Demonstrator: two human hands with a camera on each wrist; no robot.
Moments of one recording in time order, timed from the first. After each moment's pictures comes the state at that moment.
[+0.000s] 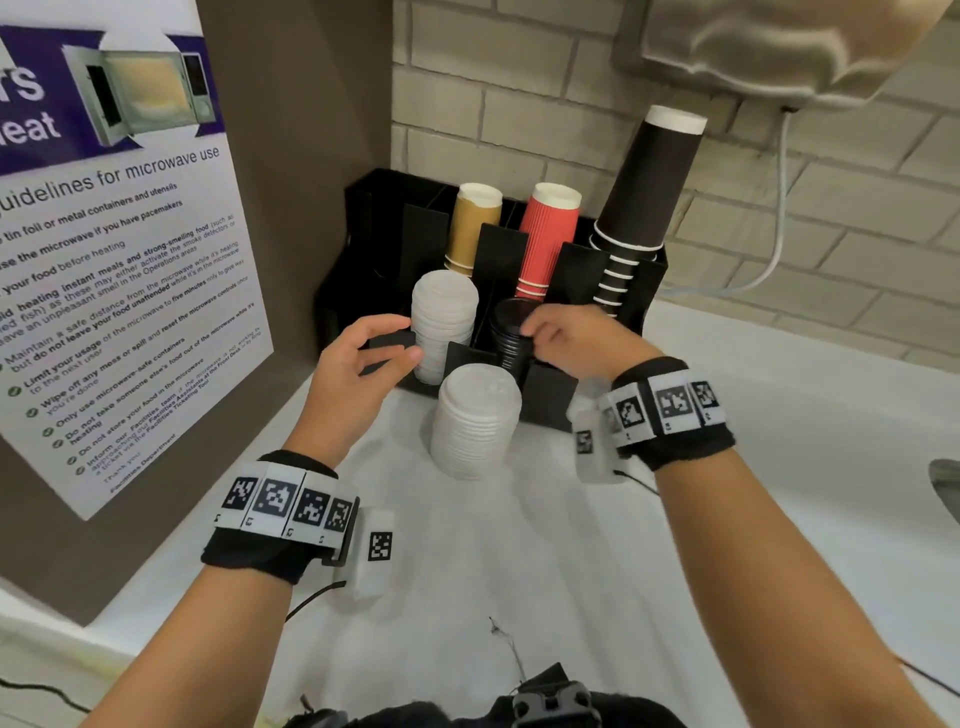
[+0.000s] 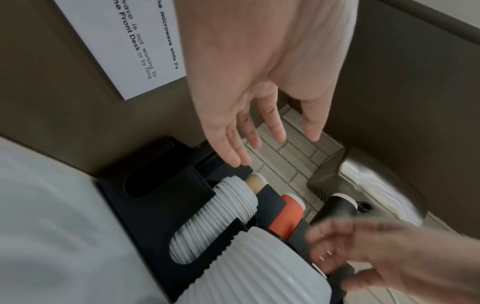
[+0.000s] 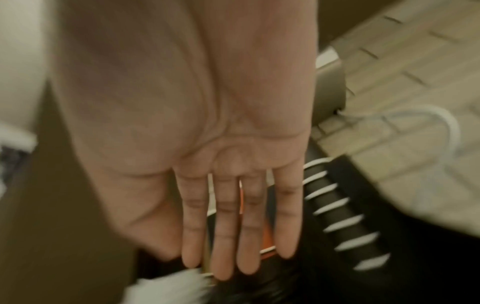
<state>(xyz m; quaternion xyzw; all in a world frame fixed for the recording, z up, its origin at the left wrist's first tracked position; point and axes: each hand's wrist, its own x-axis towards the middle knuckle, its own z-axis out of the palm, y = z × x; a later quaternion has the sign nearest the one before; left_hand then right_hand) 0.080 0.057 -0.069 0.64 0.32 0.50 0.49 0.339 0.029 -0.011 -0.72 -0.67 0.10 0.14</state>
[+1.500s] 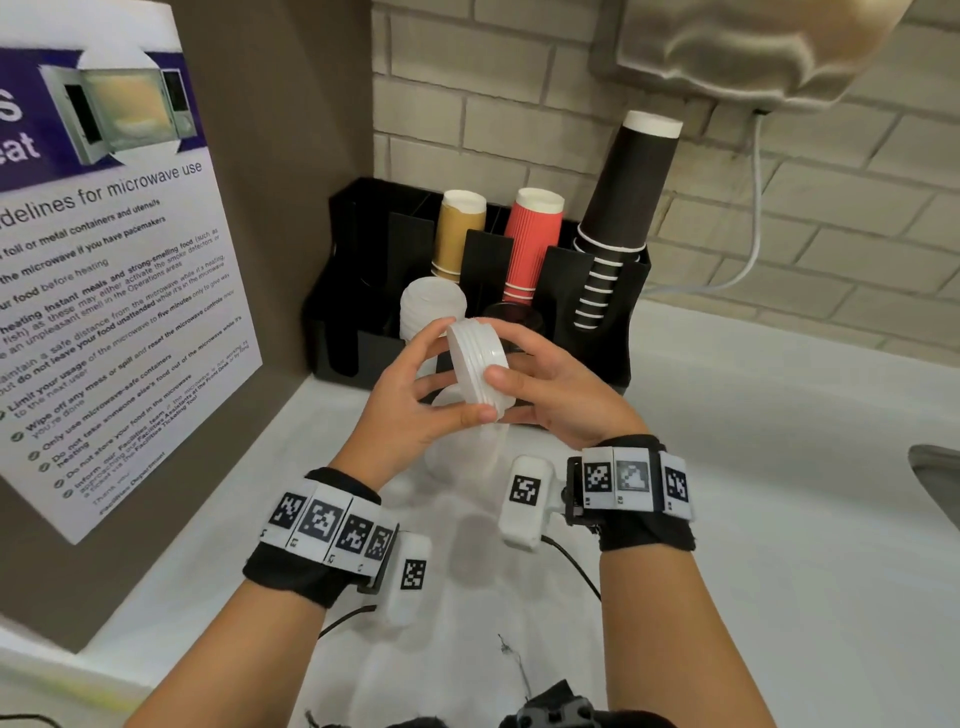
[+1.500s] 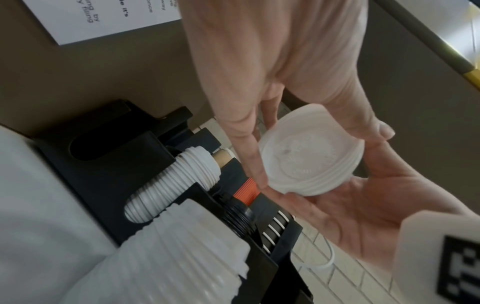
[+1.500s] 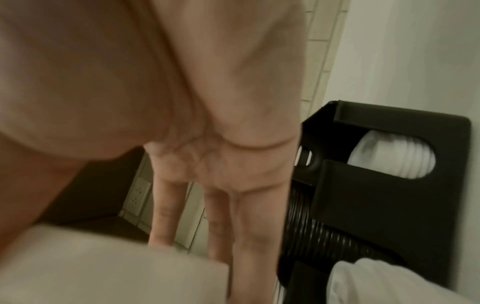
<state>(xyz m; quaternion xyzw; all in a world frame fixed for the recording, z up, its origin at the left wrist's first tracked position) 0.112 0.028 -0.060 0.66 0.25 0.41 0.58 0.282 -0.033 -0.017 -0.52 -0.53 0.49 0.46</state>
